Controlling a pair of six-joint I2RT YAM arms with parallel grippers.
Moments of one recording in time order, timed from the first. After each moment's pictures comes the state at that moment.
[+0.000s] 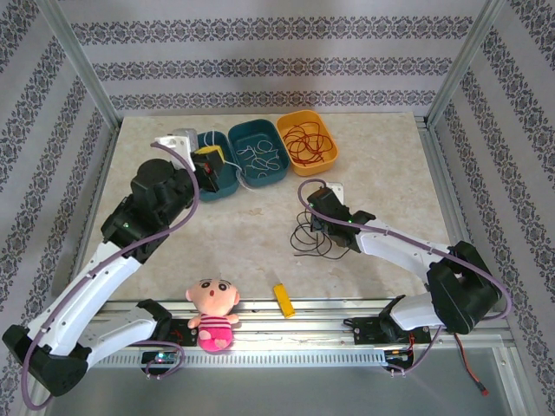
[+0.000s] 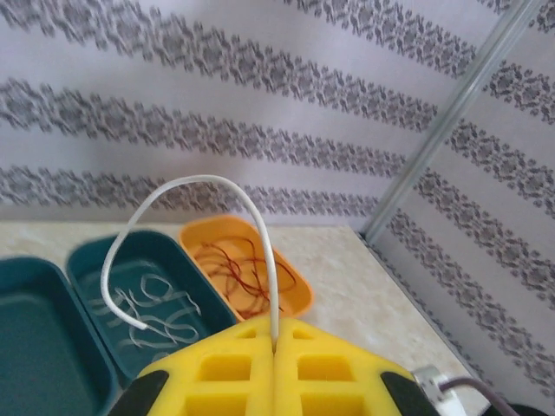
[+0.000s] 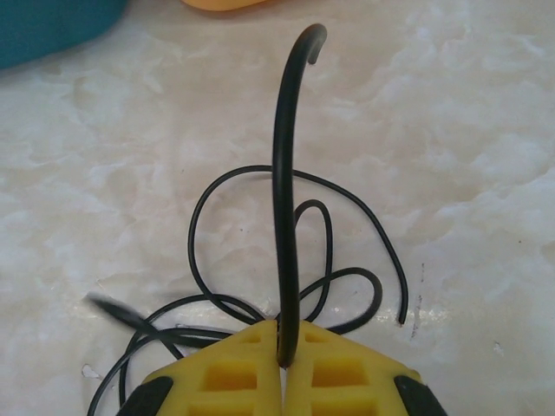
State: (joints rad) left arm -0.51 0.97 1.09 -0.21 -0.10 -0.36; right arm 0.65 1.38 0.78 -0.34 0.36 0.58
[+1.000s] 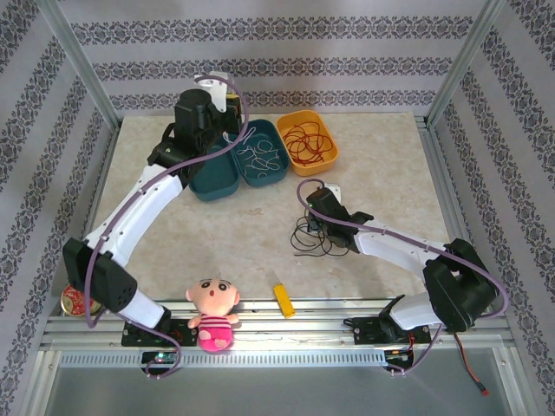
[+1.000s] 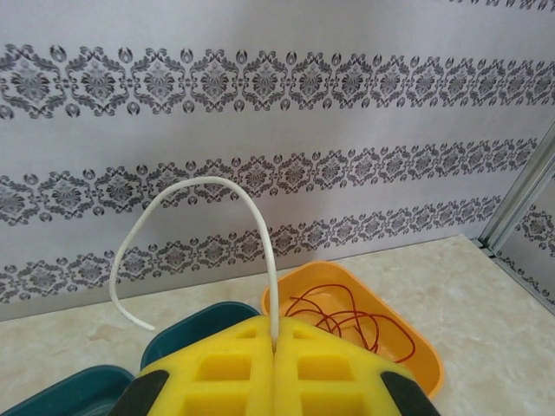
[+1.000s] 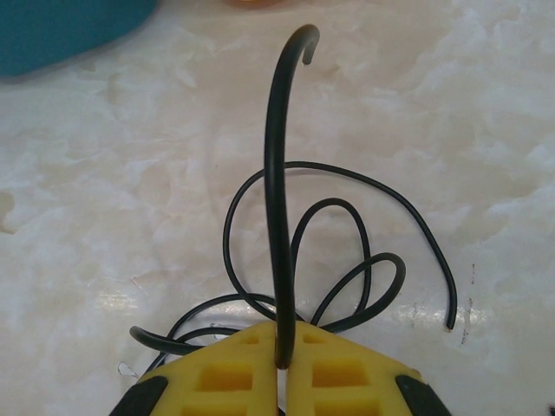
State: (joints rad) left arm -0.40 1.56 1.58 -0.20 -0.10 -0.13; right arm 0.65 1.40 0.77 -0.28 0.30 0.60
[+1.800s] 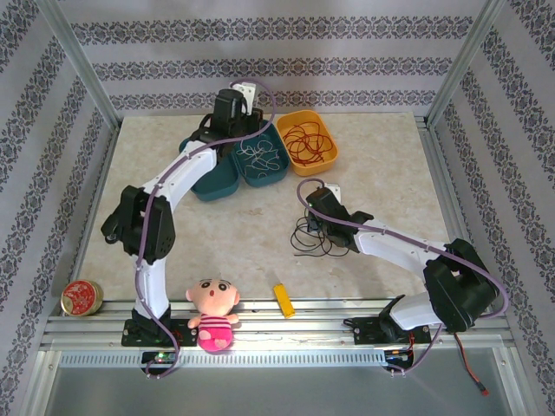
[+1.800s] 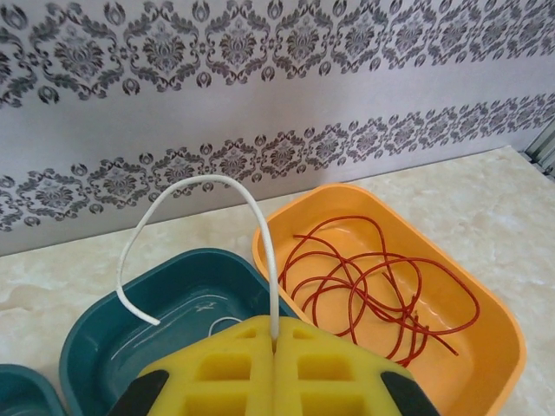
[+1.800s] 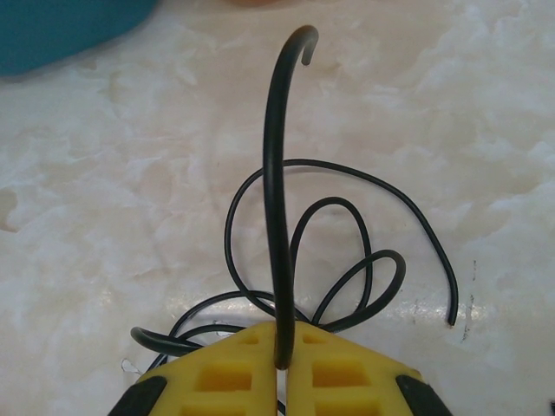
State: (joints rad) left arm -0.36 2.00 1.79 -0.19 0.01 -0.13; right arm 0.65 1.40 0.78 -0.29 0.30 0.61
